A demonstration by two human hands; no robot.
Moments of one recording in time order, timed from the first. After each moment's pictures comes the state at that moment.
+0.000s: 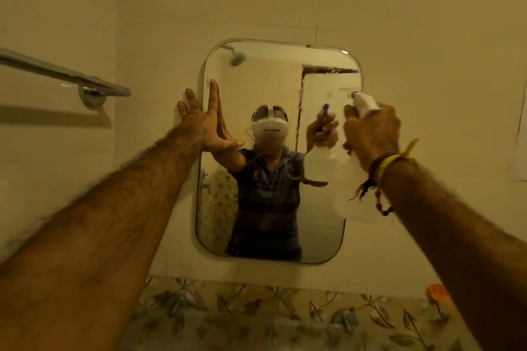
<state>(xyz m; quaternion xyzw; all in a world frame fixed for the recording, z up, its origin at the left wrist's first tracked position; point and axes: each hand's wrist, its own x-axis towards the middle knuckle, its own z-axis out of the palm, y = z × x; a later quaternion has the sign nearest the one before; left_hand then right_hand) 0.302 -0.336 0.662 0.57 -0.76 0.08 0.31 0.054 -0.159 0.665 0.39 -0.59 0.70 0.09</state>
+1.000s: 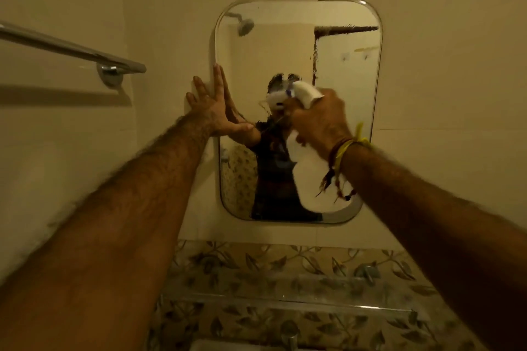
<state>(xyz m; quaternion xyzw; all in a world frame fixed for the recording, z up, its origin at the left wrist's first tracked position) 0.318 -0.333 0.635 0.58 -0.76 0.03 0.30 0.137 -0.185 0.617 0.56 -0.55 0.62 0.01</state>
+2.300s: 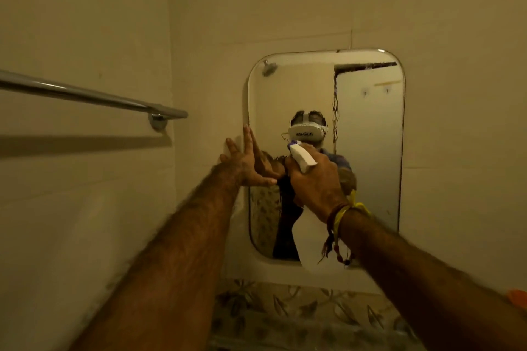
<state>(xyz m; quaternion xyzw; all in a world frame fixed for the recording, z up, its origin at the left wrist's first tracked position) 0.326 -0.320 0.622 0.60 -0.76 -0.07 0.23 0.181 -0.205 0.582 0.62 -0.50 0.60 0.06</state>
